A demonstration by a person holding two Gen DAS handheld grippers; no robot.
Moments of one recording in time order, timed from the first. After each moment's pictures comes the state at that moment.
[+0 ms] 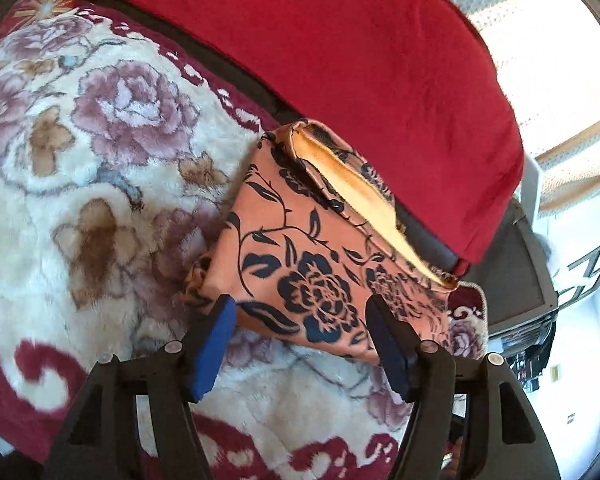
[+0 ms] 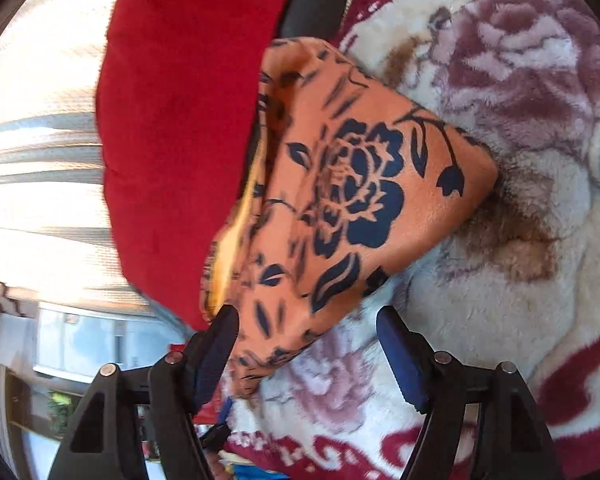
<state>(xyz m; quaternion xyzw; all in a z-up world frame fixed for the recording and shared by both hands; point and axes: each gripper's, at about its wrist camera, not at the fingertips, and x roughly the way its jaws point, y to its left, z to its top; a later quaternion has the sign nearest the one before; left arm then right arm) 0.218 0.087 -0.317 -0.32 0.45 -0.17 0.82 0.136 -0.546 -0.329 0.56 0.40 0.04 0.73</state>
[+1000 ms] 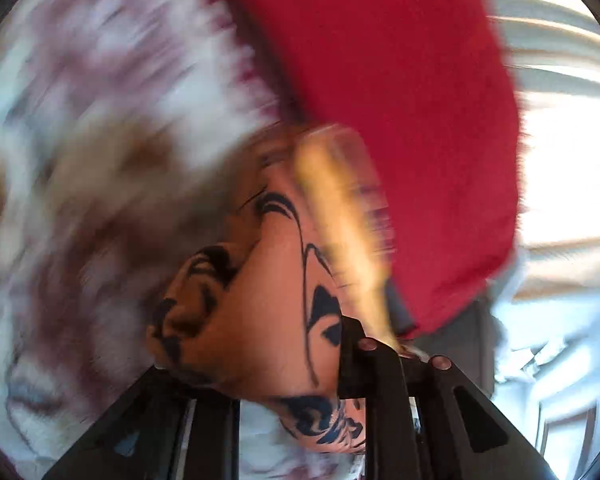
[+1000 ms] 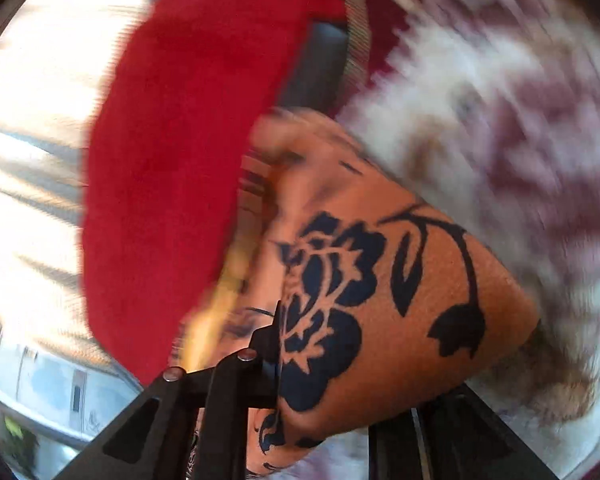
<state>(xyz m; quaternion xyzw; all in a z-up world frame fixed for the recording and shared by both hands) 0.316 0.067 -0.340 -0.47 0.43 -0.18 0.75 0.185 -0.555 -0.293 0.51 0.26 -0.04 0.82</state>
